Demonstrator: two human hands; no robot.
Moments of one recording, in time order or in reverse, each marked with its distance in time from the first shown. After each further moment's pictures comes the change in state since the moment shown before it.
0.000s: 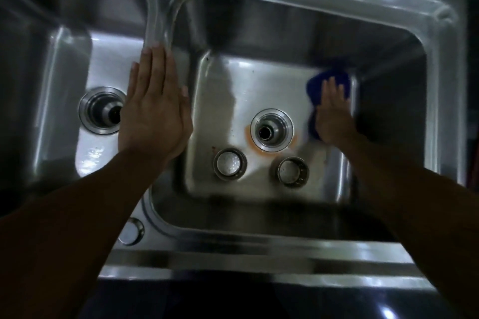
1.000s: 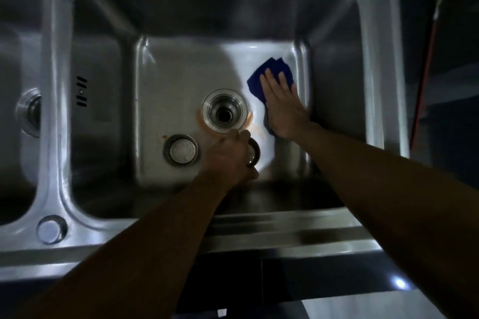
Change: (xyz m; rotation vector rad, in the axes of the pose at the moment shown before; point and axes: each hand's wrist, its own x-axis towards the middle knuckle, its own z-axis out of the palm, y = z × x) left_hand -0.051 0.191 0.099 -0.284 -0.793 0.082; right_hand -0.042 0.008 0.013 0.000 -0.114 -0.226
